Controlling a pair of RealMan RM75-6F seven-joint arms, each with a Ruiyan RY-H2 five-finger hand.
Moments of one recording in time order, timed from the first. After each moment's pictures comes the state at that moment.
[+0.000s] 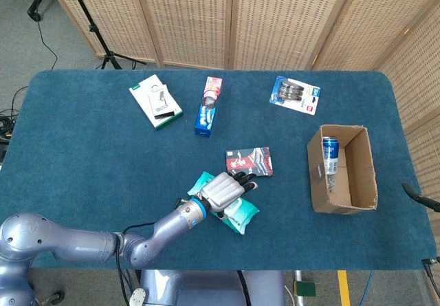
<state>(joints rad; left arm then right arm) -1.18 -1.66 -0.22 -1.63 0.76 0.74 0.64 0.11 -1.15 0.27 -1.44 -1.36 1.56 0.37</state>
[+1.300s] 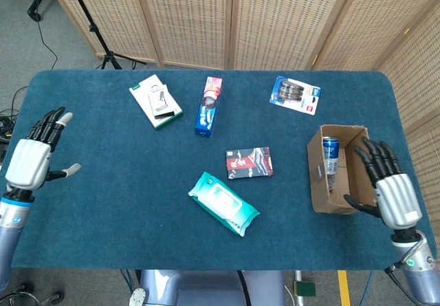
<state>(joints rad) -0.44 -1.21 0.00 -1.35 1.41 1.53 -0.25 0.23 -1.14 0.16 -1.58 -1.72 1.51 0.16</state>
